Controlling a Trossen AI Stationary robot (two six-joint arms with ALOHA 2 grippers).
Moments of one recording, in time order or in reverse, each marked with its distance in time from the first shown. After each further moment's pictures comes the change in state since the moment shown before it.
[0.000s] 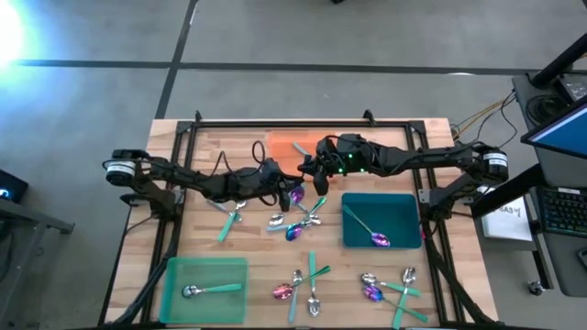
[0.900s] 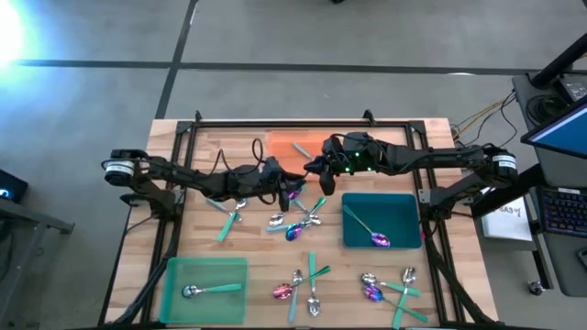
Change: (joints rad) left arm -0.001 -0.010 0.015 0.017 0.061 0.024; right arm 0.001 -0.071 0.000 -0.094 0.023 -0.045
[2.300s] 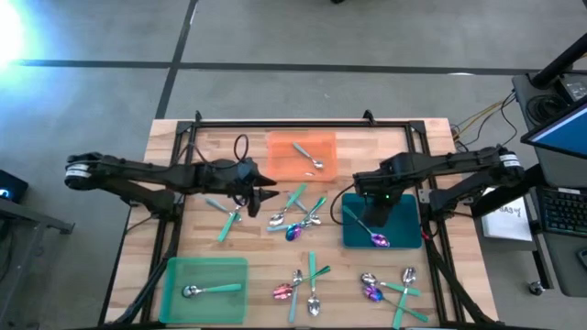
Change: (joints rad) left arm -0.007 -0.431 0.000 -0.720 0.107 0.000; right arm 0.281 -0.040 0.244 -1.453 0.034 0.372
